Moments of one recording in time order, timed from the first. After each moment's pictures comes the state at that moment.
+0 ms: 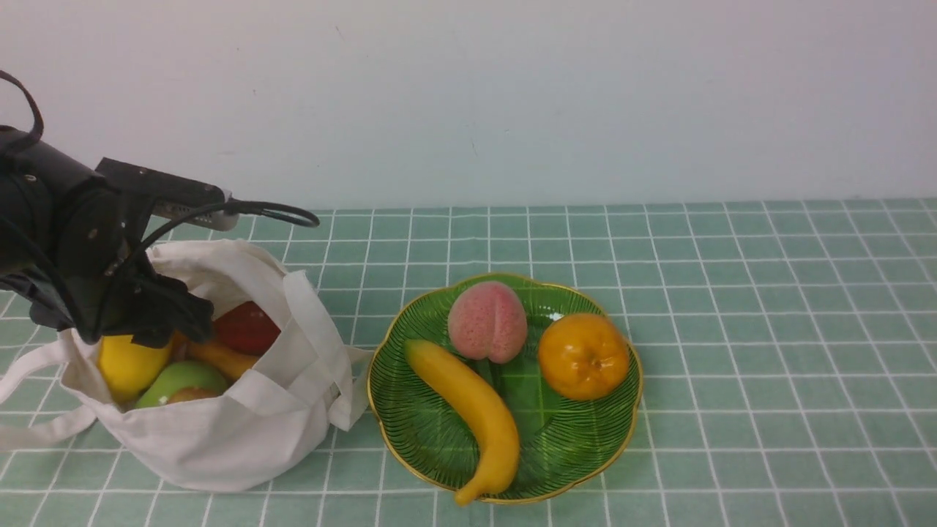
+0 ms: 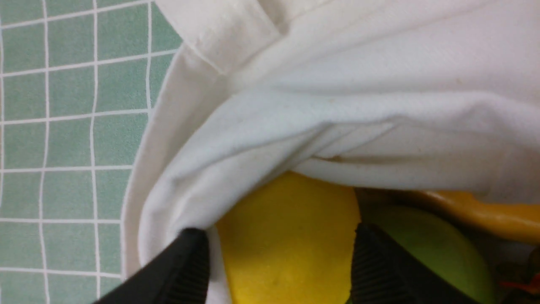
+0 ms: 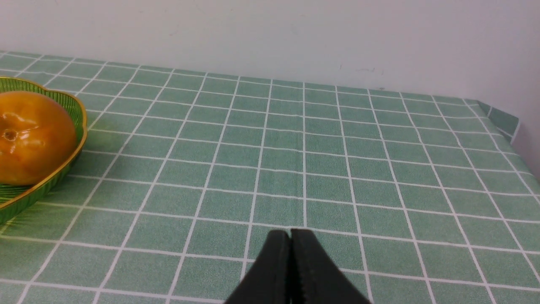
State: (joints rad) right arm -0.03 -0.01 0.02 -0.01 0.40 -0.11; left arm -0.13 1.60 -1.04 0.47 0.73 -0.34
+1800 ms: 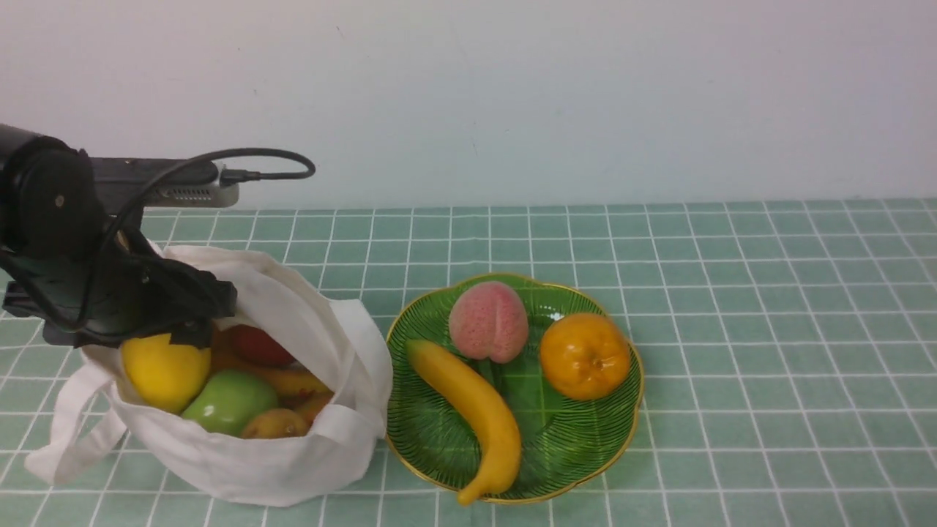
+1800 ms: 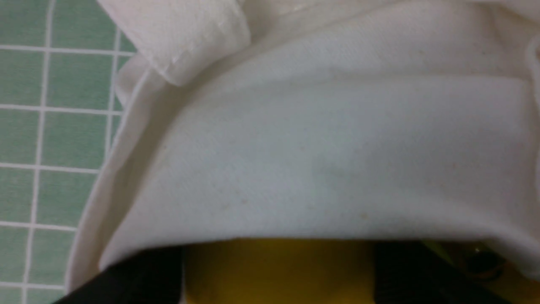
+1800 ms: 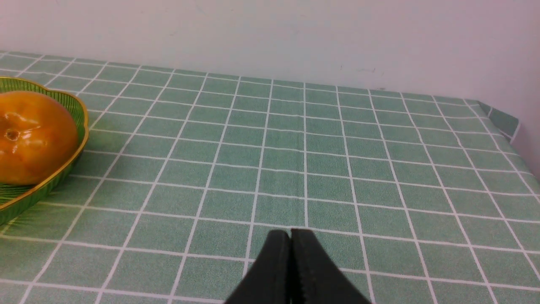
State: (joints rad) right arm -0.03 -0.01 0.02 -0.01 0.40 -0.11; left arm -0.14 1.51 -1.04 0.13 0.79 -0.25
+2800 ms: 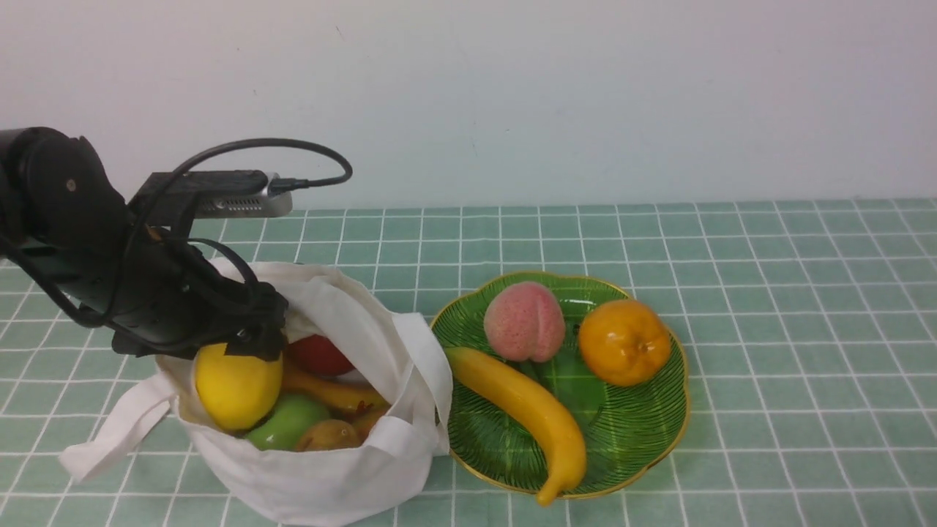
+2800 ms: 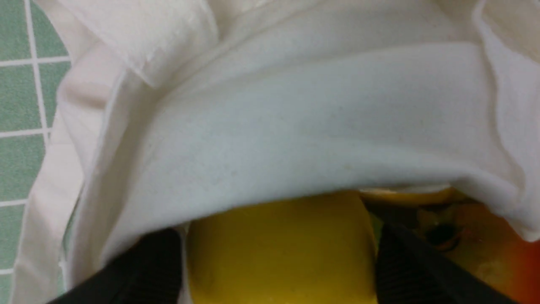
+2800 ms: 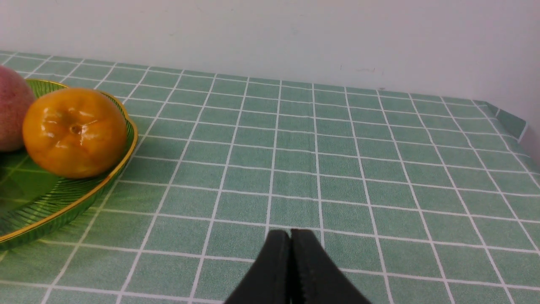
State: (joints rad) right arm -0.03 -0.01 0.02 -0.01 0.40 -0.11; left arm -0.14 1.52 -1.04 -0.16 0.77 0.03
